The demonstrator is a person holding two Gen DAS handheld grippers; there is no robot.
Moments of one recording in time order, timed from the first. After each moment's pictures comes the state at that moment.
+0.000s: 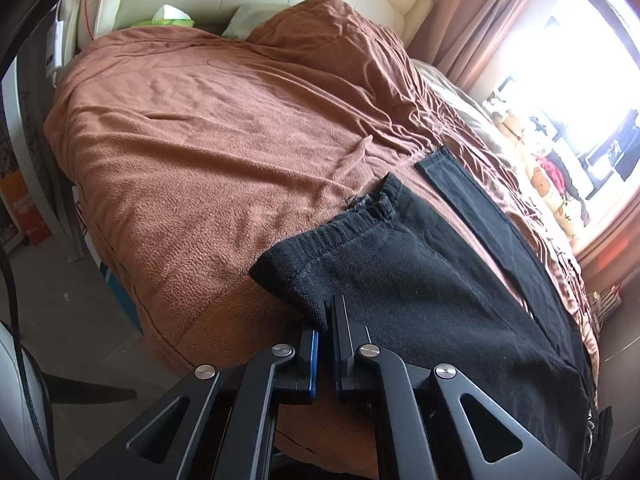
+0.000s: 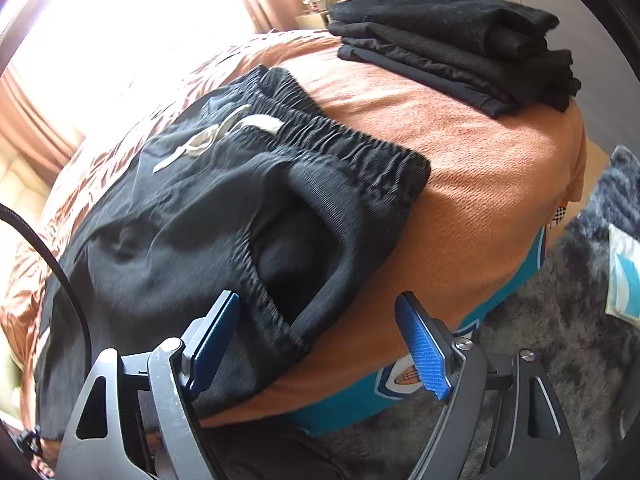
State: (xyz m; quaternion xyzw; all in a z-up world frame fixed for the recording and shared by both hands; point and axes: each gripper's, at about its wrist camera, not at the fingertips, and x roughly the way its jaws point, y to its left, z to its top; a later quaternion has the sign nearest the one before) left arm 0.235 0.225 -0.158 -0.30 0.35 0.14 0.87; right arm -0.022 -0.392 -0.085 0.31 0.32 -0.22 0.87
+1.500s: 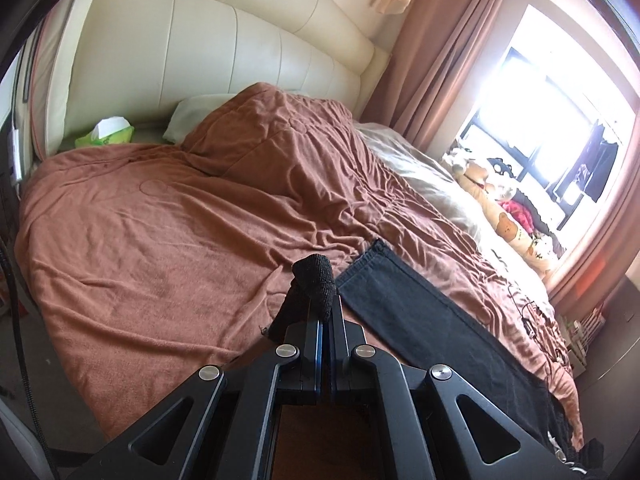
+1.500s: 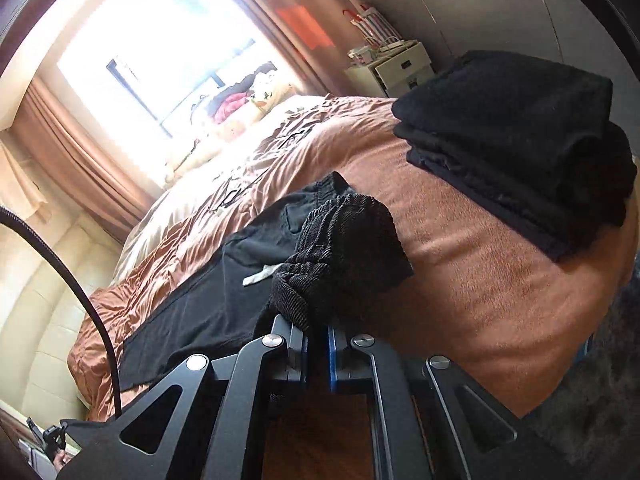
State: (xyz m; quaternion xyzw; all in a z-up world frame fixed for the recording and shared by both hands) left arm 0.313 0.211 -0.023 -0.27 0.25 0.12 0.92; right arm 0.010 -0.445 0.008 0.33 0.20 -0.13 0.91
